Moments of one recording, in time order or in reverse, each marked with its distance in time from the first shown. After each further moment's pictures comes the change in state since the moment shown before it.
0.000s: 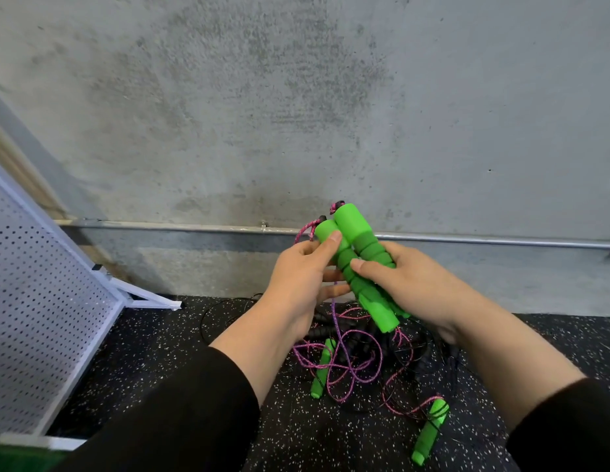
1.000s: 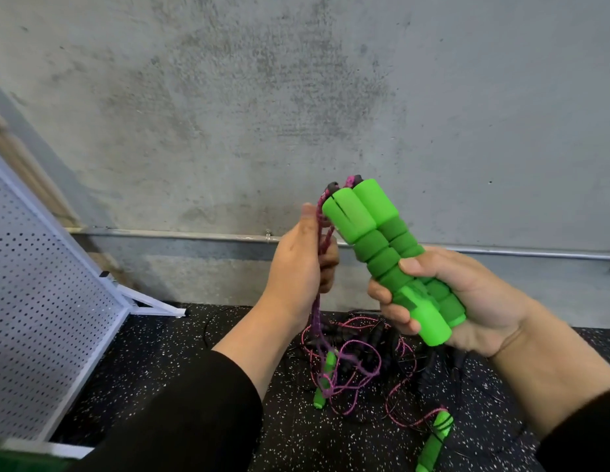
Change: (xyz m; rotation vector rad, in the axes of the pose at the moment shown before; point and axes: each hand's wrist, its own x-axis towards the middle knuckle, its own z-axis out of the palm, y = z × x) left_hand -0.016 0.029 0.007 0.063 -0.075 0.352; right_hand -0.022 -0.015 -0.030 0.815 -0.688 -0.006
